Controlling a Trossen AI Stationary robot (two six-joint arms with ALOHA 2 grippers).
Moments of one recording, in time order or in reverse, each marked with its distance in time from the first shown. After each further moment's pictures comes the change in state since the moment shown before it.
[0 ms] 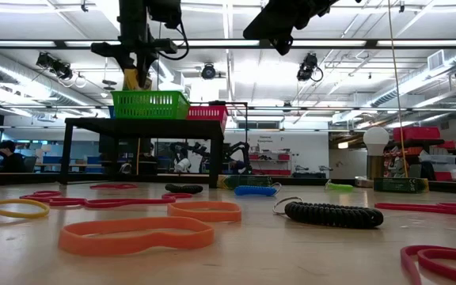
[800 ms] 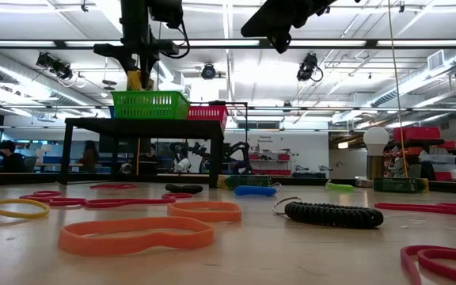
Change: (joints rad) left arm -0.001 0.005 0.000 0.033 -0.051 -0.026; right arm 0.000 0.000 0.000 0.023 0.000 -0.011
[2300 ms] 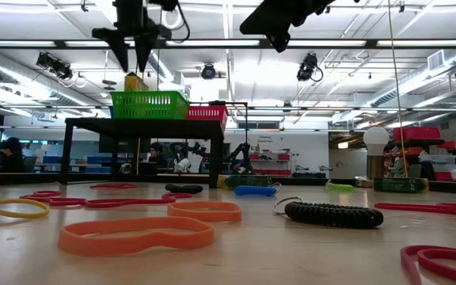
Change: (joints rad) left arm -0.016 -0.009 0.138 -0.137 -0.076 0.217; right arm 0.000 0.000 0.000 0.014 -0.015 0.003
